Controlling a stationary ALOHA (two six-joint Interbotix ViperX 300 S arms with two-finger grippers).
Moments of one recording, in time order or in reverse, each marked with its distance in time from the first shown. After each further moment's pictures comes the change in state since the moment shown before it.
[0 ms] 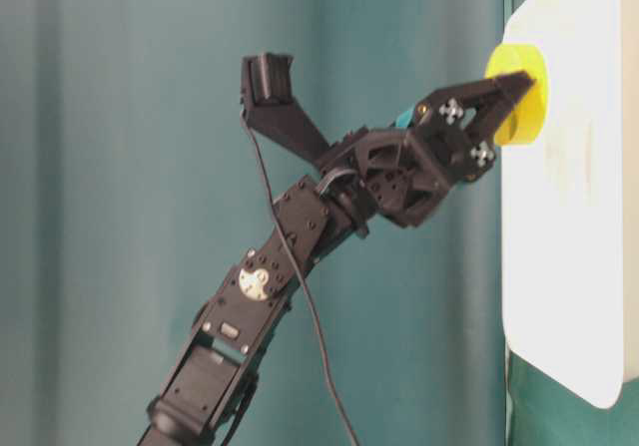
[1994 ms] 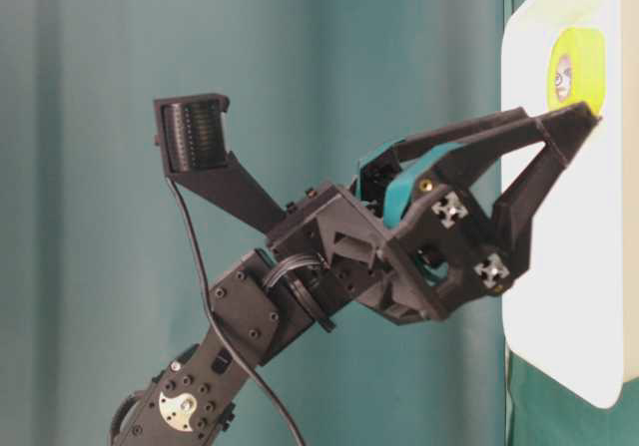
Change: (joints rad) left arm -0.224 -0.209 0.233 -0.002 0.002 -0.031; right arm 0.000 -0.026 0.008 0.000 0.000 0.000
